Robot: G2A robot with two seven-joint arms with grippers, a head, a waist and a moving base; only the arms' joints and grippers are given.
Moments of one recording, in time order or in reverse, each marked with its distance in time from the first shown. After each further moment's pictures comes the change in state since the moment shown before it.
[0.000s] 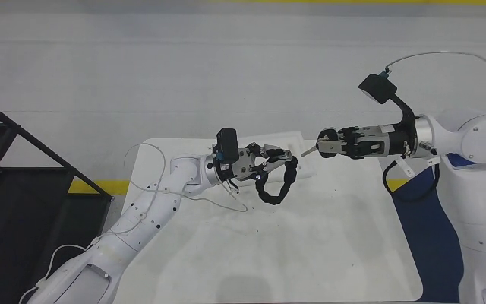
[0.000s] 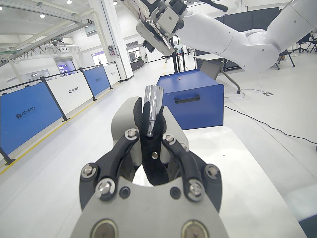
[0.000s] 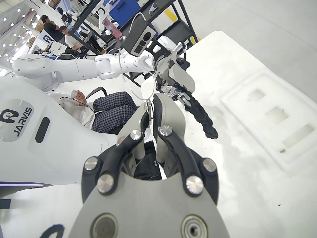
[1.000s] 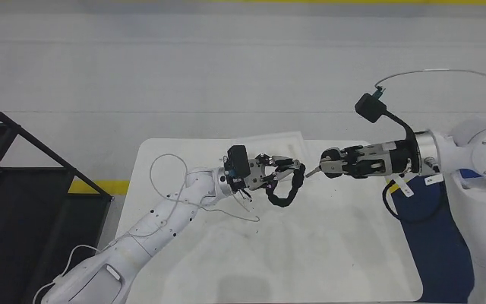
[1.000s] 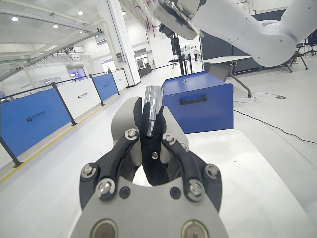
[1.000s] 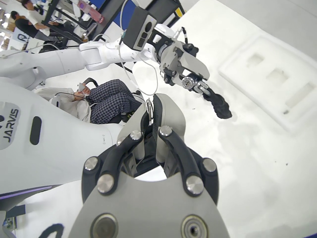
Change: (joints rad) left arm 0.004 -0.078 0.122 0.131 0.142 0.193 0.237; right arm -0.090 0.051 0.061 -0.227 -0.170 0.259 0.069
